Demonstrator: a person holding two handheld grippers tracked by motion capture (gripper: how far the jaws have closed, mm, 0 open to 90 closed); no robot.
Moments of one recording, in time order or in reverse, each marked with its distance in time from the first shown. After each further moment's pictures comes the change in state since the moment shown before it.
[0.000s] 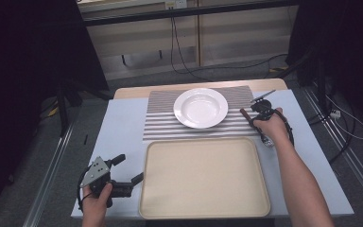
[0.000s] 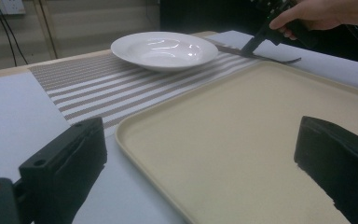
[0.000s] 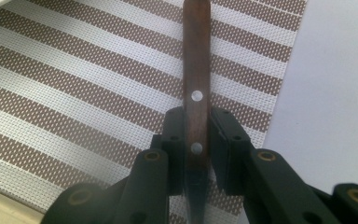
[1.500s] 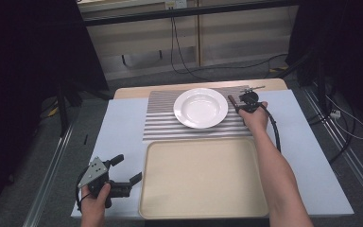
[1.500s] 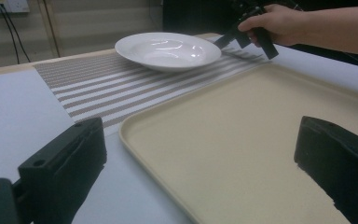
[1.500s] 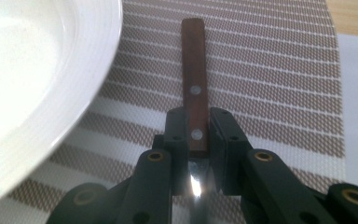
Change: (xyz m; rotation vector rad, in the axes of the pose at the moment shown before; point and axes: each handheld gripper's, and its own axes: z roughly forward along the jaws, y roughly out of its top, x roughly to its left) left arm 0.004 -0.002 -0.004 -0.006 0.012 -0.023; right arm 0.014 0.038 0.042 -0.237 -0.012 0.107
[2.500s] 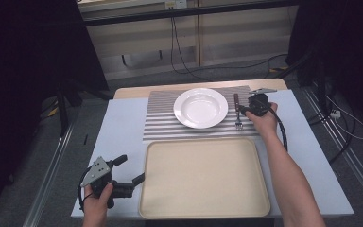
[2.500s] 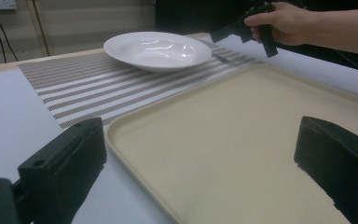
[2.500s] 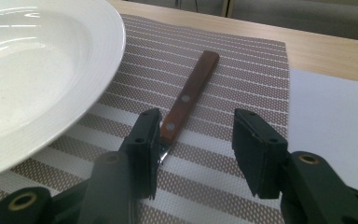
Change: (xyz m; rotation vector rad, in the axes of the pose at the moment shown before) left arm -0.005 0.002 0.005 0.002 -0.035 -0.009; right arm -0.013 -0.012 -0.026 -0.174 0.005 -0.054
